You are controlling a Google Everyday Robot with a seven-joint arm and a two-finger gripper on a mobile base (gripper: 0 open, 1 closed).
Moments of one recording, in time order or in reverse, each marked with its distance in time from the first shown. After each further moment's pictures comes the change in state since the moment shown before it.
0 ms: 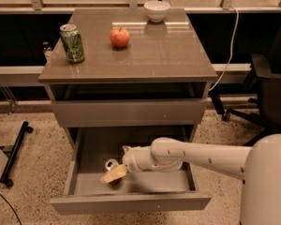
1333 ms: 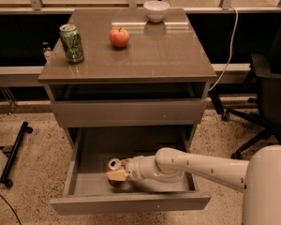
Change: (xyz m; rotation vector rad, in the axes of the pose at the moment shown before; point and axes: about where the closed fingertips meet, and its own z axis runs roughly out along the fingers) arm 0.039 0.000 0.019 -0.048 -0.051 0.159
